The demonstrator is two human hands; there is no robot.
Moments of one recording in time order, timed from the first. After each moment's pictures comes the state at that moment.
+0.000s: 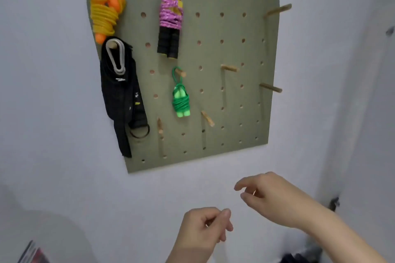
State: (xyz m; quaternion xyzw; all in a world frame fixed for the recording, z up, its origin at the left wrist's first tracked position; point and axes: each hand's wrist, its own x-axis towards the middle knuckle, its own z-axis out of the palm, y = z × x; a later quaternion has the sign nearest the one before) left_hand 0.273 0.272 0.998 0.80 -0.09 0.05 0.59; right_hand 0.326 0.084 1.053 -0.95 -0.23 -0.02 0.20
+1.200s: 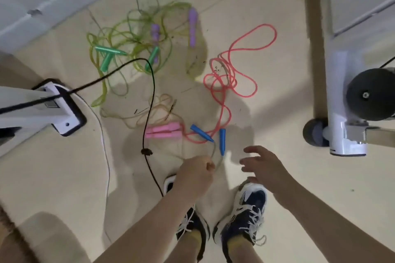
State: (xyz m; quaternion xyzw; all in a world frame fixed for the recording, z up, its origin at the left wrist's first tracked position) left_hand 0.012 0.131 0.130 0.81 0.06 -0.50 0.30; right_hand 0.000 -0.048 0.153 -0.63 0.45 0.39 0.50
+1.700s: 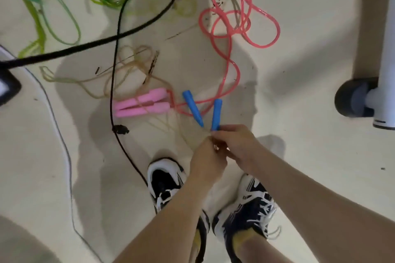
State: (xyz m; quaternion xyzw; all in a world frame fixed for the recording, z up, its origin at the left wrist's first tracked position) left_hand -0.044 0.099 -0.018 0.76 0.20 -0.49 0.38; right_hand -0.019 0.011 -0.002 -0.54 0.49 0.38 0.57
